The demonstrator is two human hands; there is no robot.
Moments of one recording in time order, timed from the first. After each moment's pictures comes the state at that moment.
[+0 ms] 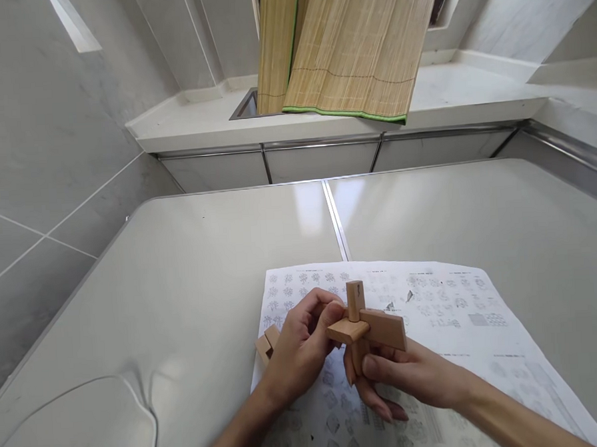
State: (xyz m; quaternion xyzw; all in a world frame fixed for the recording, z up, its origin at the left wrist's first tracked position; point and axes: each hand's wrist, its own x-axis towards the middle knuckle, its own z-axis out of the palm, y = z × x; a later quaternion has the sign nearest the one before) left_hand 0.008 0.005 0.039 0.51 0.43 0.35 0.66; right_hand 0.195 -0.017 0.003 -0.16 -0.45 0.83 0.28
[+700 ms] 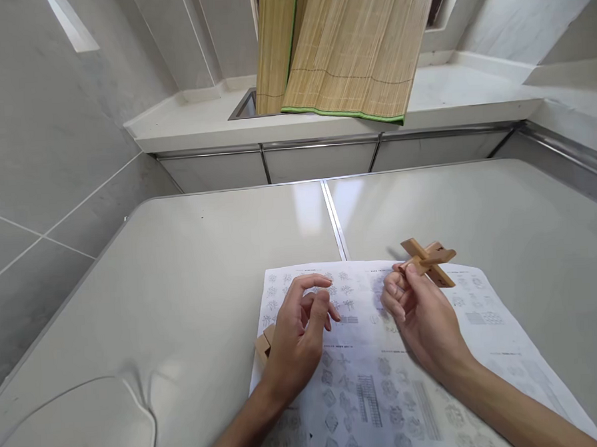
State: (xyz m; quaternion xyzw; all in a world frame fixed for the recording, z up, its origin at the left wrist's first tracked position) left_hand 0.009 0.004 0.033 0.56 0.50 0.38 0.54; right_hand 0.204 0.003 -0.001 -0.44 -0.17 0.58 0.66
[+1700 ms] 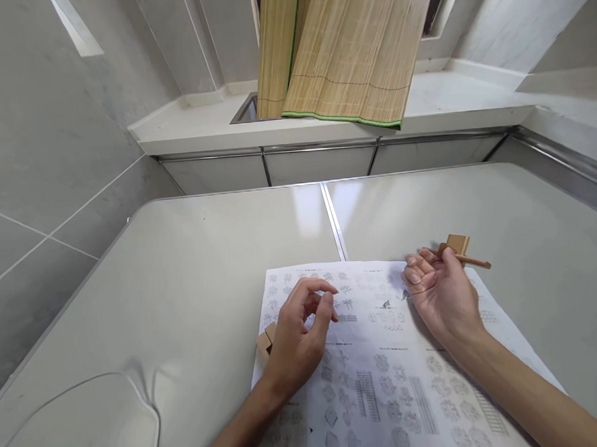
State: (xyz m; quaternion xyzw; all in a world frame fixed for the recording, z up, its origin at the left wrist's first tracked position) left_hand 0.009 0.003 0.037 0.59 0.50 0.36 0.52; right_hand 0.241 0.030 -0.002 -0.42 -0.06 0.52 0.74
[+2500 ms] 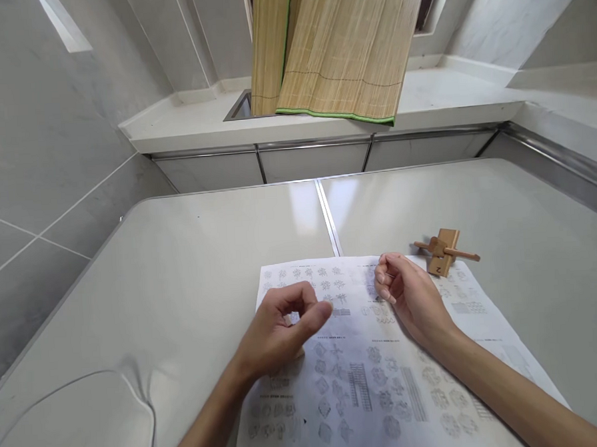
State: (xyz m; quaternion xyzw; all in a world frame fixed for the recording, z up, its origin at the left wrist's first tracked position) left_hand -0.015 0.018 0.056 0.65 0.40 0.31 0.56; right_hand 0.220 0.016 0.001 -0.50 -0.24 0.58 0.60
